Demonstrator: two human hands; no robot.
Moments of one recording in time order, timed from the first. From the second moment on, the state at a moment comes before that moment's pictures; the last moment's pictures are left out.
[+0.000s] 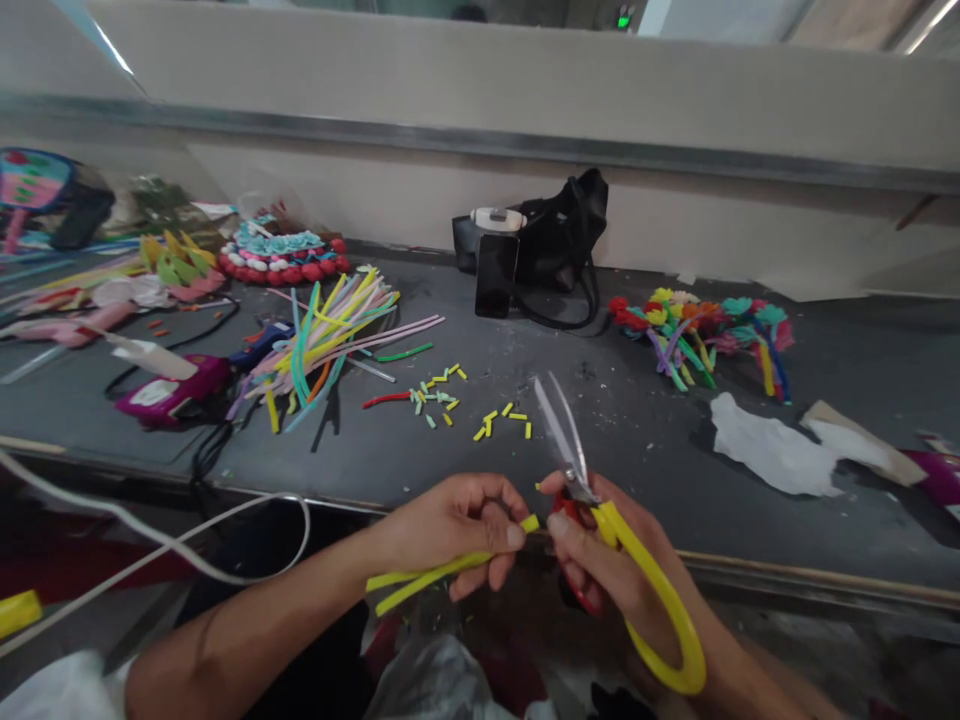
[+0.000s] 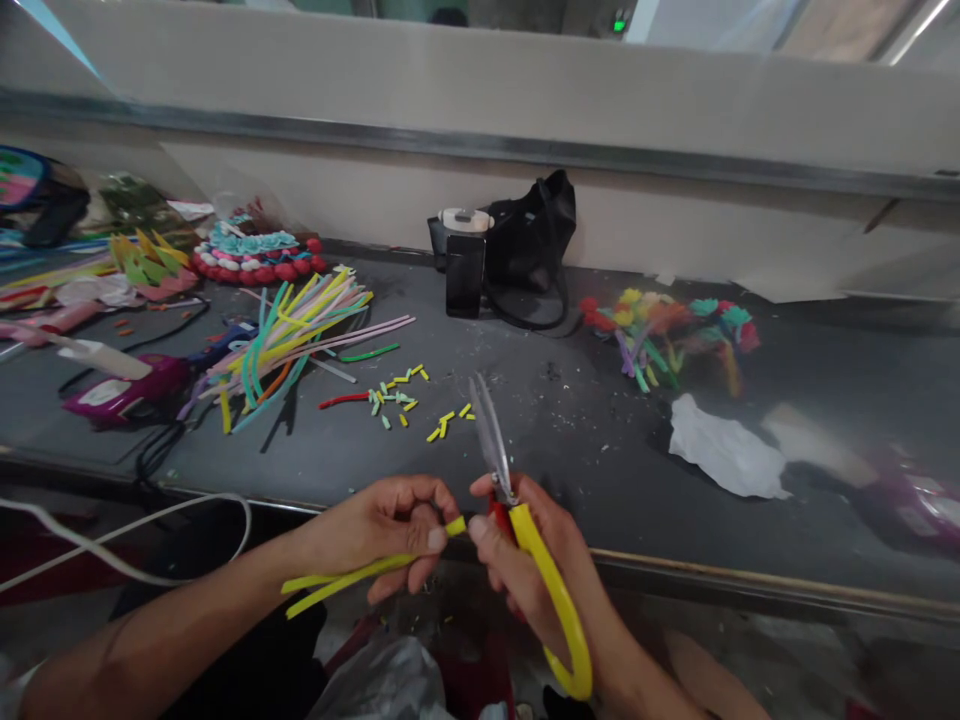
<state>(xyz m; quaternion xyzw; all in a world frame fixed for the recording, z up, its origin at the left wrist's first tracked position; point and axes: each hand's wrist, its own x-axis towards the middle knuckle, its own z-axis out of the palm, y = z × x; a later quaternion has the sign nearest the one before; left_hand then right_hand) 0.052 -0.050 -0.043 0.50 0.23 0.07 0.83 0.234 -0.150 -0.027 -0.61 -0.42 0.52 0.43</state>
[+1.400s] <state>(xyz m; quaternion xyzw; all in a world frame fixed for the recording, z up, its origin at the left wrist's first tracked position) 0.049 -0.042 -0.049 0.47 0.23 0.17 0.84 0.224 -0.113 -0.022 -0.54 -0.46 0.49 0.50</state>
